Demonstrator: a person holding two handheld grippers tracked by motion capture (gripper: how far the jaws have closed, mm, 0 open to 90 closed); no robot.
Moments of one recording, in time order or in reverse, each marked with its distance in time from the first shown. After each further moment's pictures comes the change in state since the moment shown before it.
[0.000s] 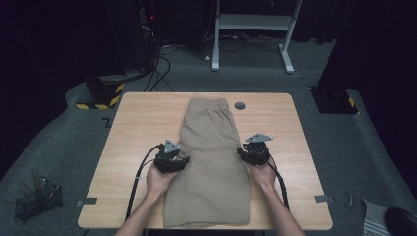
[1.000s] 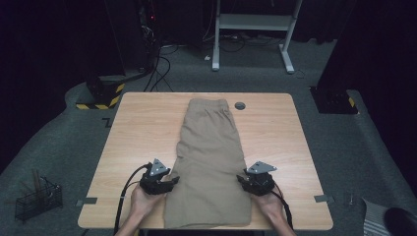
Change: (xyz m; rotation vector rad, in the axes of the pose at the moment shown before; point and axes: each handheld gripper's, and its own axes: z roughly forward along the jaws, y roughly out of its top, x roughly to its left) left arm -0.005 -0.044 -0.047 0.028 -0.043 0.023; right arm 0.036 -0.061 -0.041 0.025 0.070 -0.088
